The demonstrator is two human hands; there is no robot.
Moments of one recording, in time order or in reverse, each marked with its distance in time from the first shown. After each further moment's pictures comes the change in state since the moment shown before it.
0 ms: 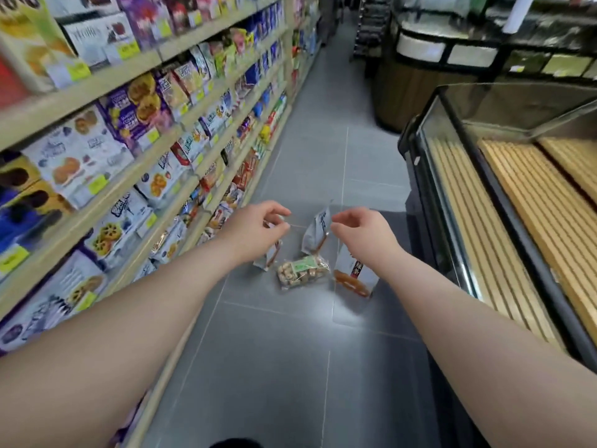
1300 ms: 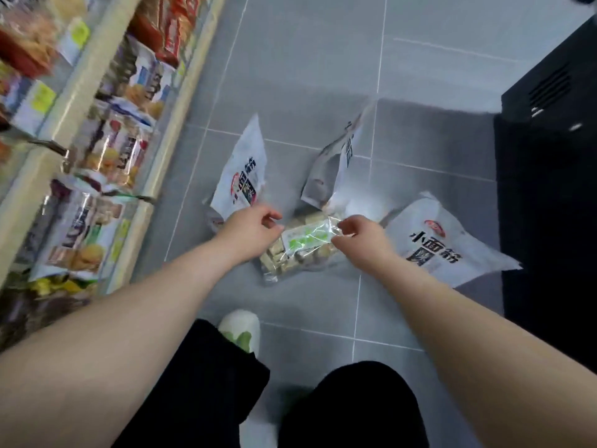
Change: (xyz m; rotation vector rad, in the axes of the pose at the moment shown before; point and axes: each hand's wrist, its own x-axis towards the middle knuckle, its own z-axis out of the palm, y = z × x) left_hand 0.476 -0.409 0.361 -0.017 -0.332 -0.369; right_hand 0.494 0.409 0.302 -0.198 -0.308 0.437
